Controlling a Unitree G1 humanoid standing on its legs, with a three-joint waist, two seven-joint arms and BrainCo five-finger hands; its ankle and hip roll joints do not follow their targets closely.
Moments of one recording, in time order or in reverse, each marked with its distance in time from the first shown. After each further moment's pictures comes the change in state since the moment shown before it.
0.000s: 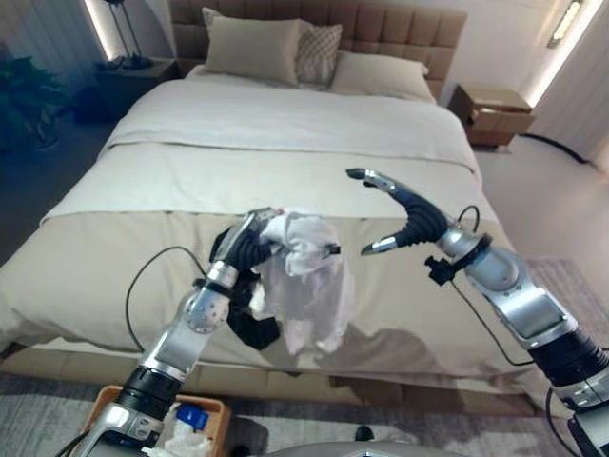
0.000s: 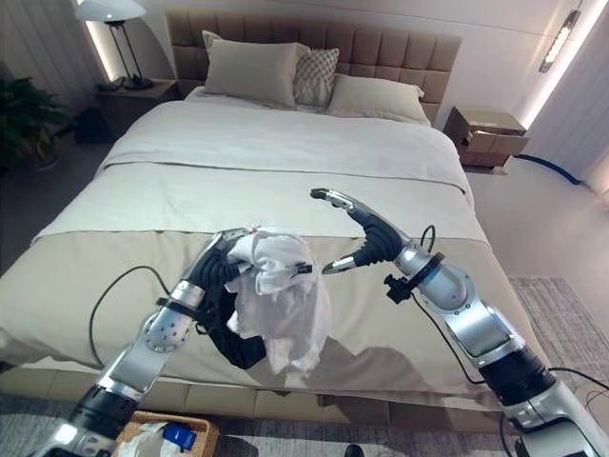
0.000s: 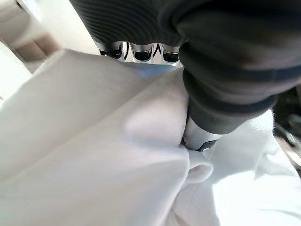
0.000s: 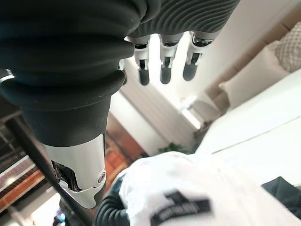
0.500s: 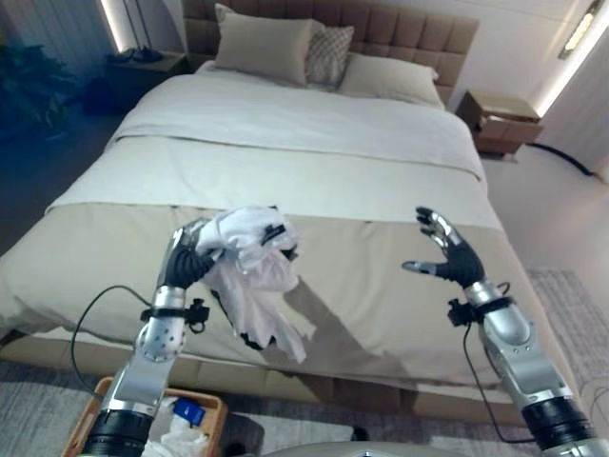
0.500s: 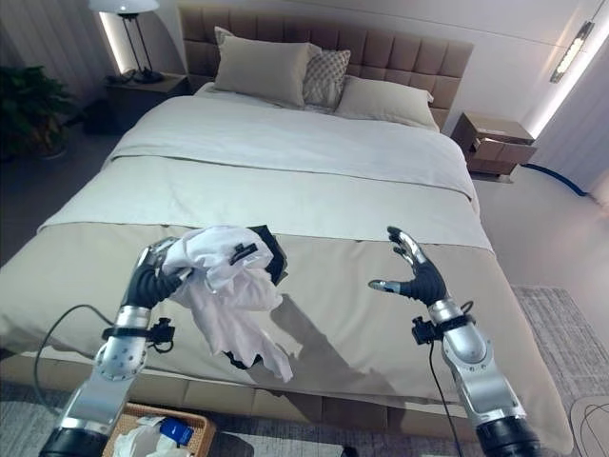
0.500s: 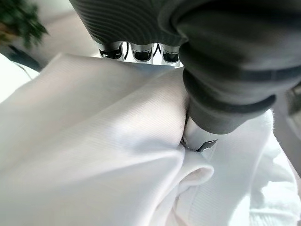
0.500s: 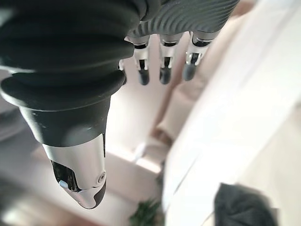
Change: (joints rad) left arm 0.252 -0.031 0.263 -0.068 -0.107 -0.009 0.078; right arm 0.352 0.259 -0.222 0.255 0.043 -0.026 -0.134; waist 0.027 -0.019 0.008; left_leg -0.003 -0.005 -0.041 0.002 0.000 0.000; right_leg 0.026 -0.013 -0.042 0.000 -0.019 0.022
